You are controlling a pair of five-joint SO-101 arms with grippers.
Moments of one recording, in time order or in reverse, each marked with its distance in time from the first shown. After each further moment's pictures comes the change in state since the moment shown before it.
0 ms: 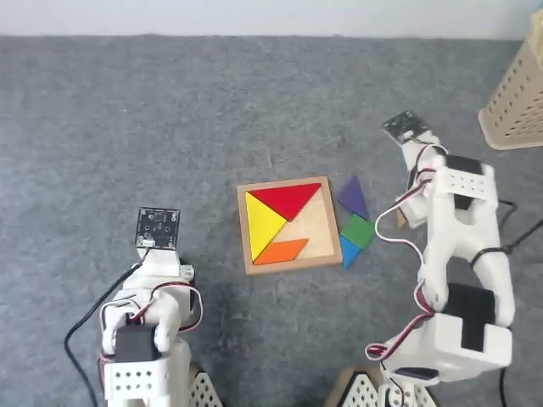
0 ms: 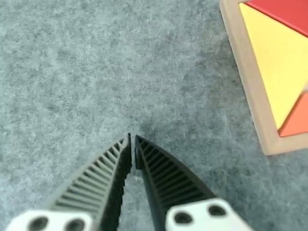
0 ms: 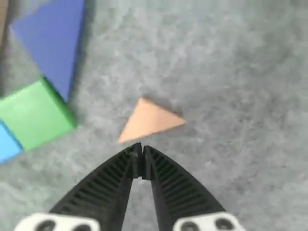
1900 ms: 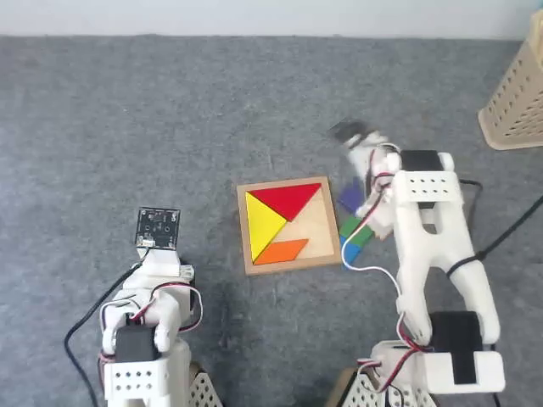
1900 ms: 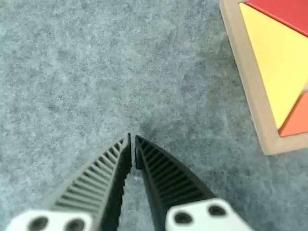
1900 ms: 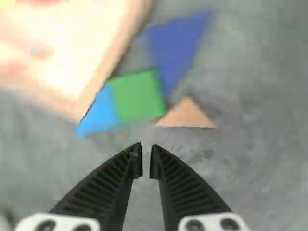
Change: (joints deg) left arm 0.0 0.0 0.0 0.0 0.0; right arm -14.5 -9.1 -0.5 18.7 11.7
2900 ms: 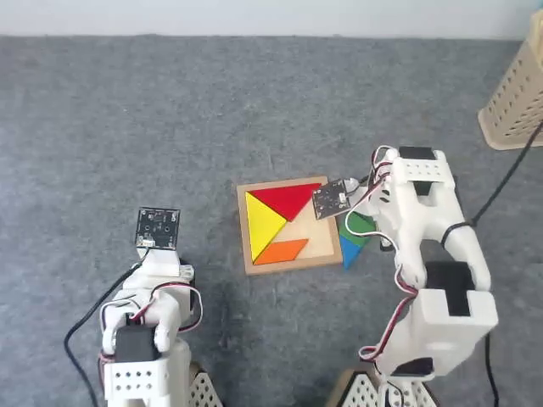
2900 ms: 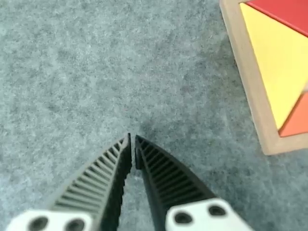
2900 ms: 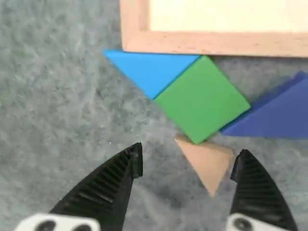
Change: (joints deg) left arm -0.1 0.0 0.0 0.0 0.0; right arm 3.7 18.3 -4.8 -3.0 50.1
